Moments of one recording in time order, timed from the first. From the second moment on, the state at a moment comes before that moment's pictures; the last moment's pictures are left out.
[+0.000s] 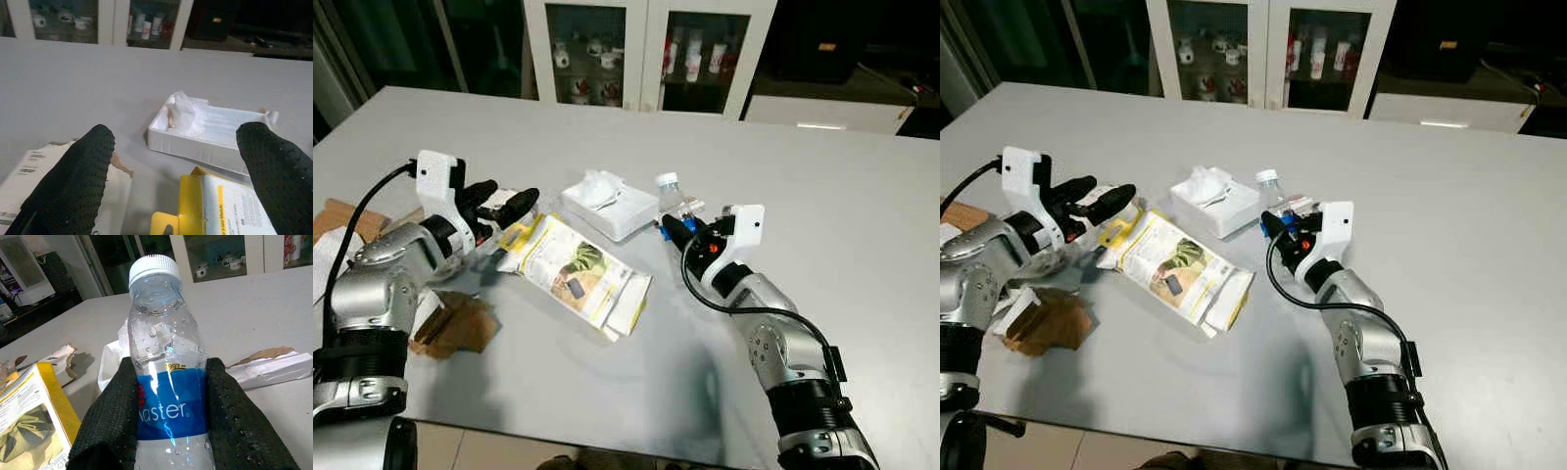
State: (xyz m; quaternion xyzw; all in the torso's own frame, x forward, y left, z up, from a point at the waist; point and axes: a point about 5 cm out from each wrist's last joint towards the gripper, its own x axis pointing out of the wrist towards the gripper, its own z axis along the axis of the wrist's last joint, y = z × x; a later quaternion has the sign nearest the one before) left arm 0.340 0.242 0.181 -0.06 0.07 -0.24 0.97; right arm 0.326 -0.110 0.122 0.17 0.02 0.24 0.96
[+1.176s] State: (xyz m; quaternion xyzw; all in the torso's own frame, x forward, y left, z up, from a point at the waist) left arm 0.314 0.255 0.129 -0.09 0.16 -0.33 0.93; right arm 0.318 -0.111 0.125 0.16 0.03 0.29 0.94
